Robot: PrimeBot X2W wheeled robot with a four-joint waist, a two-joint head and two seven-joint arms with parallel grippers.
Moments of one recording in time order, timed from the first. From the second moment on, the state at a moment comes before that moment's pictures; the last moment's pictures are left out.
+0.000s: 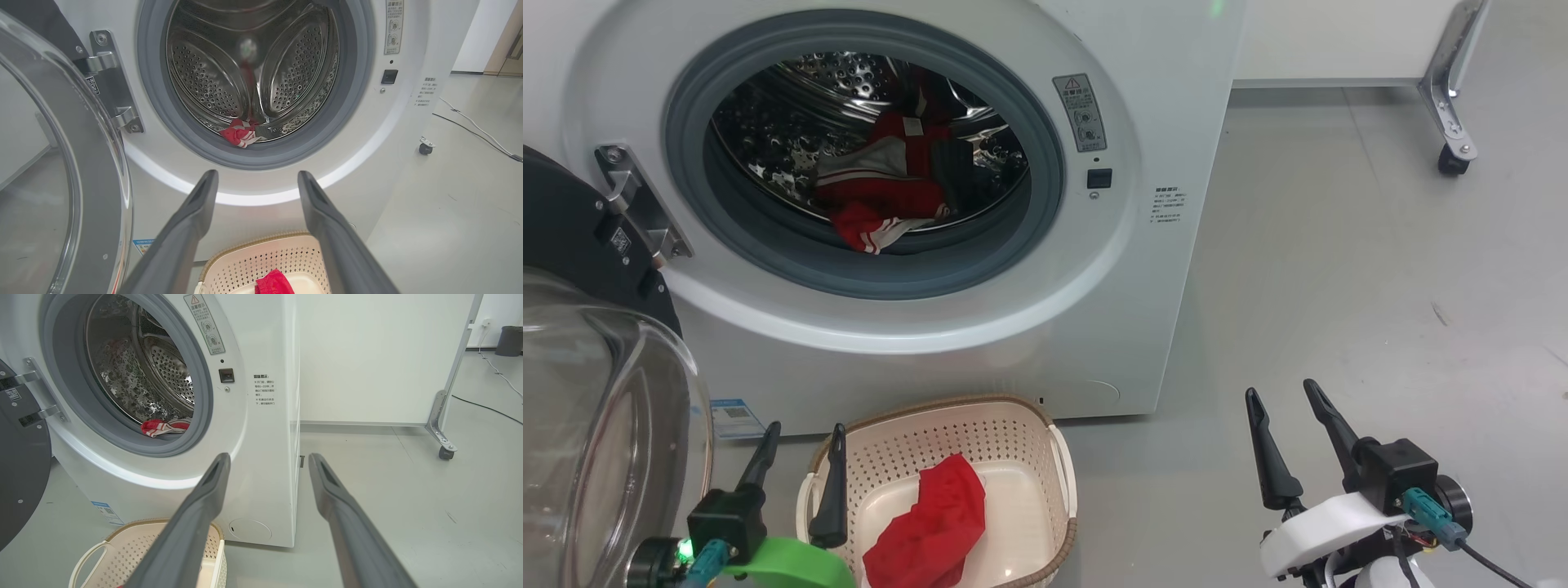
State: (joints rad) left arm -0.03 0.07 -0.17 0.30 -0.28 0.01 -0.25; right arm -0.01 -0.05 0.23 0.24 0.27 0.01 -0.26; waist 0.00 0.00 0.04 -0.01
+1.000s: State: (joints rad) left arm 0.10 0.07 -0.19 0.10 -0.28 0.05 -0.17; right arm 0.03 -0.04 0.23 0.22 0.27 0.01 -0.26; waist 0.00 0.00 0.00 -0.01
